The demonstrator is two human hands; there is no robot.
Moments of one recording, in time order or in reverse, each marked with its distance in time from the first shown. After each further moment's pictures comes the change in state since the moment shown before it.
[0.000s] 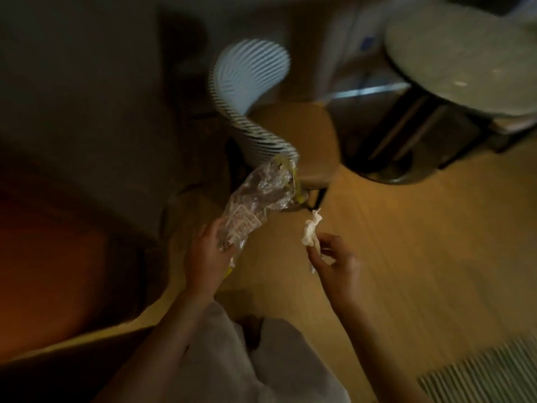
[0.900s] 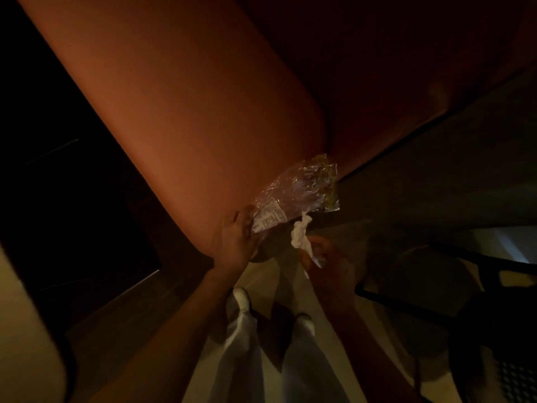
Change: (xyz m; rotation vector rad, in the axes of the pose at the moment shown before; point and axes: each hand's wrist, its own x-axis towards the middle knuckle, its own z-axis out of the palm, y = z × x) left_hand 0.037 -0.505 -0.143 -0.208 0.561 -0.839; right_hand -0.029 -0.105 0.613 -0.348 -1.117 -0.515
